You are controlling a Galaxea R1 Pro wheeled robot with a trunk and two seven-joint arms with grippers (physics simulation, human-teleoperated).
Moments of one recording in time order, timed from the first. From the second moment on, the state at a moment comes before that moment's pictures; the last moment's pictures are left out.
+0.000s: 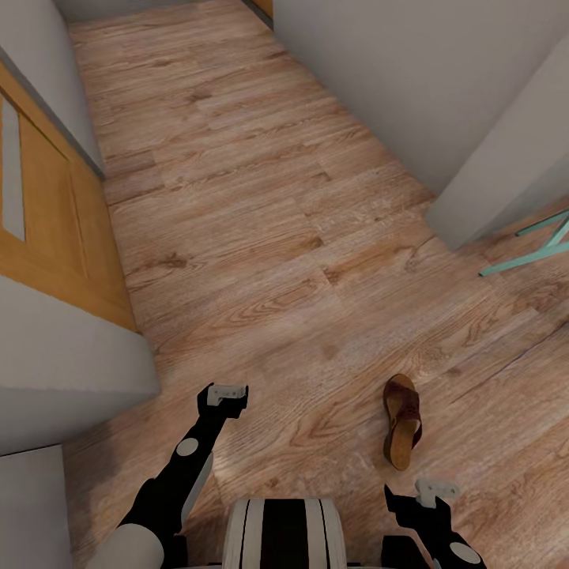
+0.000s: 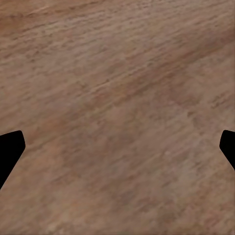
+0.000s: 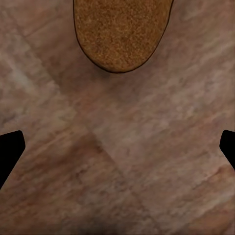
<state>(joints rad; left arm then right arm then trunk) -0.53 -0.10 -0.07 -0.81 -0.05 -0.13 0.00 -0.11 -0.01 -0.14 -1.08 0.00 0.19 0.02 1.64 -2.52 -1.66</state>
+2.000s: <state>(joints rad) -0.53 -0.10 -0.11 -0.80 -0.05 -0.13 0.00 -0.22 -0.01 -0.14 -0.91 0.00 0.04 0.02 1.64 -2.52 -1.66</state>
